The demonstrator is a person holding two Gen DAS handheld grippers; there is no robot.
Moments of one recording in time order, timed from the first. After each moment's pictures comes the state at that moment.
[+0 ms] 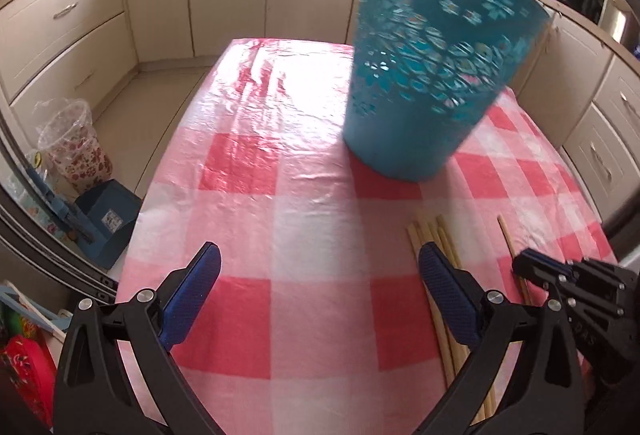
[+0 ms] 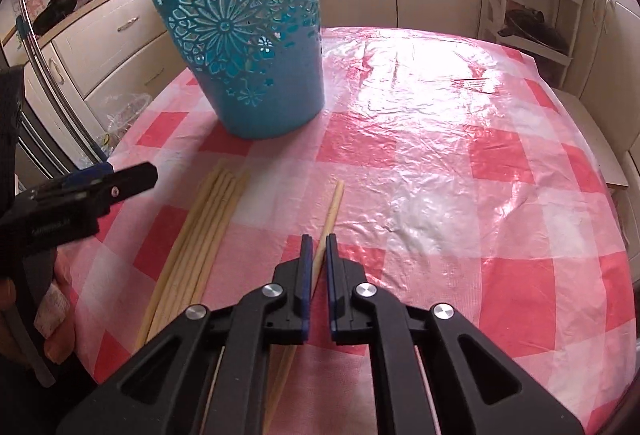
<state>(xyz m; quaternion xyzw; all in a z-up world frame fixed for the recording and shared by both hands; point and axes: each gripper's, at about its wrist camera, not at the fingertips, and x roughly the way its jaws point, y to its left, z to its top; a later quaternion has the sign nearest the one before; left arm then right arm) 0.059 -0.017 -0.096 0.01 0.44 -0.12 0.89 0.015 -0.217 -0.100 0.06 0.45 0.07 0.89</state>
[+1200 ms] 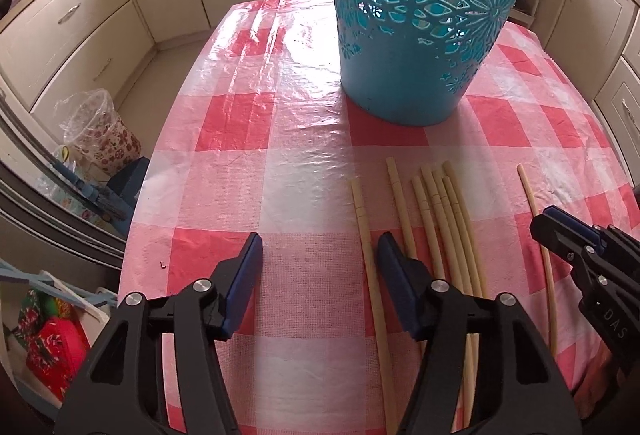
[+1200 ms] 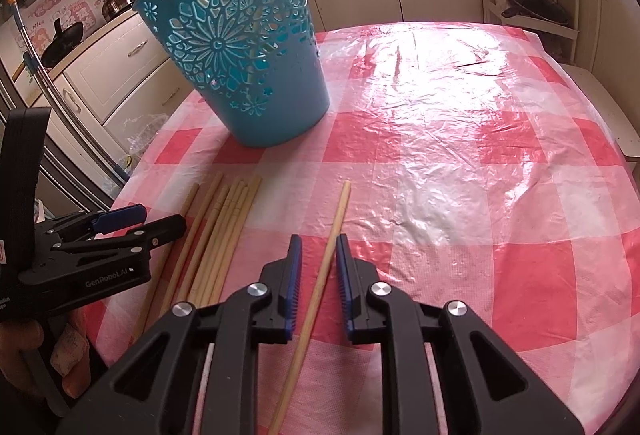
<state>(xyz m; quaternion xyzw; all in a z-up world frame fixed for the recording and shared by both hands) 0.062 -0.042 -0.102 0.07 0.51 -0.06 0.86 0.018 -0.229 -0.102 0.12 0.44 0.10 0.88</state>
